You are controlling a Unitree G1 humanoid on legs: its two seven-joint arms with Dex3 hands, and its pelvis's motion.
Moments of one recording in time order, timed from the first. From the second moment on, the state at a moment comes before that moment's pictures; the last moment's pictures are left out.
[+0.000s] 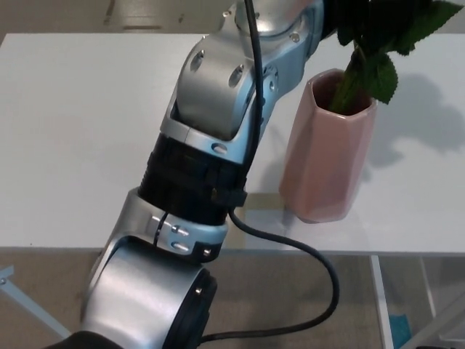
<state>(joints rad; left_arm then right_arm) -1.15 -0.13 -0.08 0.26 -0.20 0.67 -0.06 -0.11 -0.31 -0.12 1.09 -0.03 -0.24 0.13</state>
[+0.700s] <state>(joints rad) -1.17 0.09 -0.25 0.37 -0.19 0.73 -0.31 -0.12 -0.32 -0.13 1.08 -0.03 -0.24 0.15</state>
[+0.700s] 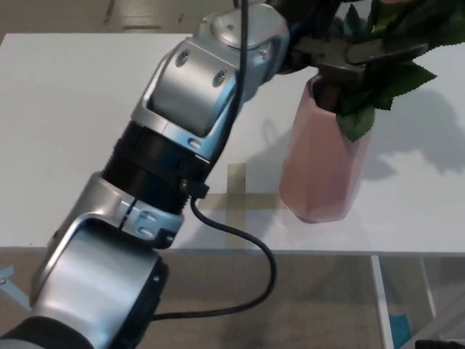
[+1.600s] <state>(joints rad) -1.19 0.30 -0.13 0.35 -0.18 0.79 -0.51 -0.13 -0.32 -0.14 1.09 -0.03 -0.23 0.14</state>
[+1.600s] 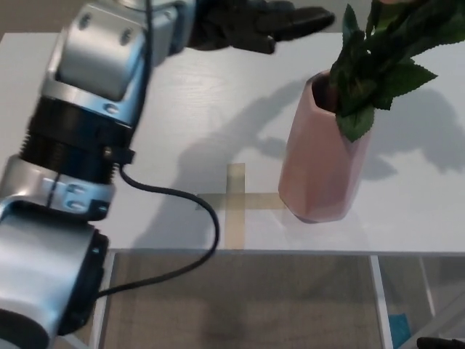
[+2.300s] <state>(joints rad) -0.68 0.54 0.17 -0.16 -0.31 0.84 -0.68 -0.13 -0.31 -0.14 1.09 -0.03 -0.23 0.13</state>
